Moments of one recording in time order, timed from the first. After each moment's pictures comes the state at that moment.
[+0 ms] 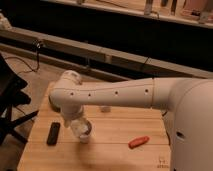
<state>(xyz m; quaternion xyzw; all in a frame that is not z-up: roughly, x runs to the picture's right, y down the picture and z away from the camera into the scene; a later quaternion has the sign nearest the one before) -0.135 0.159 0.691 -0.18 -0.28 -0.72 0.60</state>
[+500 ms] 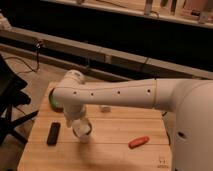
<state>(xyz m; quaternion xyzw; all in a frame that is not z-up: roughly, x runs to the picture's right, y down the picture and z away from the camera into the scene) -0.126 0.160 0.696 -0.19 -0.29 -0.71 0.61</state>
